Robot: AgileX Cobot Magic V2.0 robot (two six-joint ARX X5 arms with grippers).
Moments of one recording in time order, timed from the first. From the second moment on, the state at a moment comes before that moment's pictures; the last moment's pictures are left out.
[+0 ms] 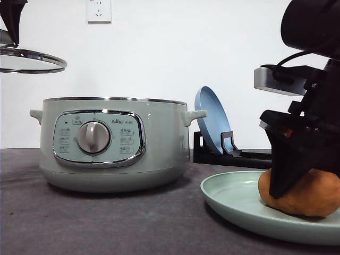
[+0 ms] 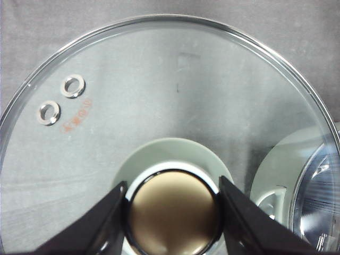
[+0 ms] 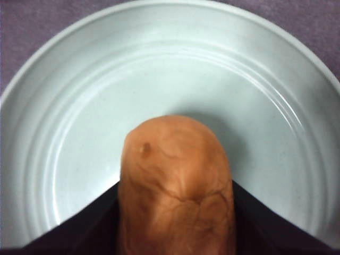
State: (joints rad) left_arx 0.08 1.89 2.26 -1.36 0.03 0.04; right_arx 0.53 1.30 0.61 -0.35 -0.08 0.19
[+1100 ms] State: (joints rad) left_arx 0.08 1.89 2.26 -1.36 0.03 0.03; right_arx 0.53 0.97 1.25 -1.15 -0.11 0.16
